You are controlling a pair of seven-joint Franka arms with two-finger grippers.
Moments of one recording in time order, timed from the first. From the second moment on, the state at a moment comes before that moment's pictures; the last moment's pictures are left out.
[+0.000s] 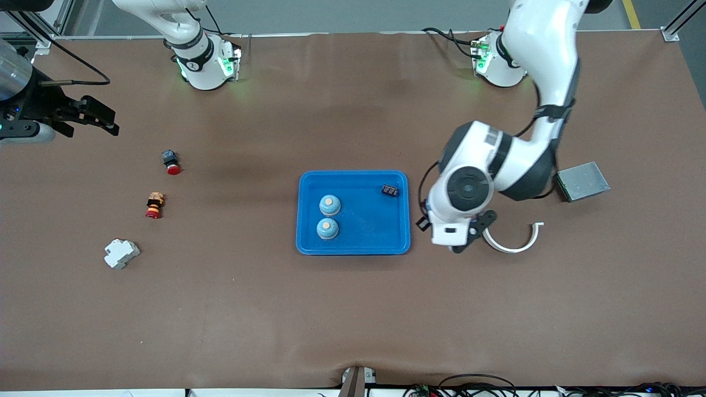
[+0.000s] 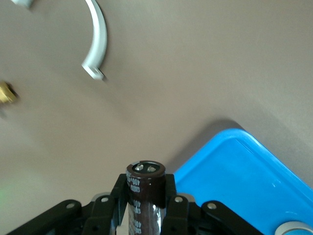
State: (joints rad) left arm -0.47 0.58 0.01 -1.37 -0.06 1.76 -1.12; right arm 0.00 -0.14 0.02 -1.77 0.04 1.58 0.01
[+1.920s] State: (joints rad) left arm -0.15 0.53 0.01 -1.87 0.05 2.23 -0.49; right arm 0.12 -0.22 0.02 -2.00 0.04 1.77 0.26
